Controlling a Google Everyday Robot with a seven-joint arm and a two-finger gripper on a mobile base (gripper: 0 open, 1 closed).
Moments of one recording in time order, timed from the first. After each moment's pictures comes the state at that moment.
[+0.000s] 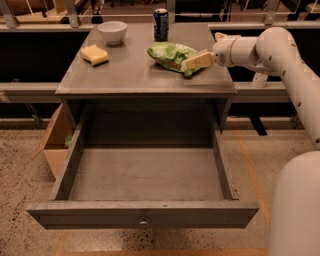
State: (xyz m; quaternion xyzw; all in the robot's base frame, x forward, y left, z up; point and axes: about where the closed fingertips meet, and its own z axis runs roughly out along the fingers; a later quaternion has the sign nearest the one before) arm 0.848 -0.149 0.908 -0.36 0.71 0.15 0.59
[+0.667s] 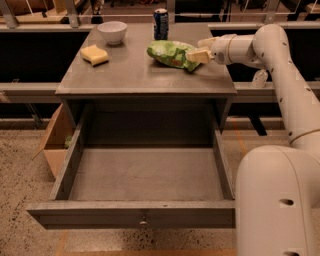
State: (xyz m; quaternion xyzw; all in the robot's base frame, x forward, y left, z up) arm 0.881 -0.151 0.889 -0.39 0.70 0.15 0.57
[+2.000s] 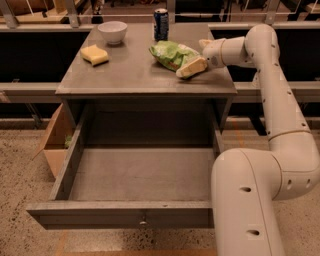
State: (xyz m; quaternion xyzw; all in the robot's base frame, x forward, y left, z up) arm 0.874 -0.118 0.862 -0.45 0.70 0.20 0.53
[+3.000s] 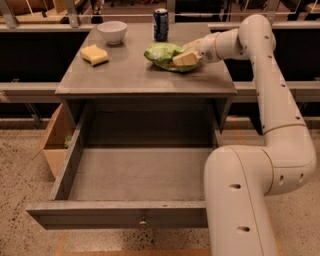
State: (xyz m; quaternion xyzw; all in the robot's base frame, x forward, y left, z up) arm 0.872 -0.099 0.876 -0.45 0.71 0.19 0.51
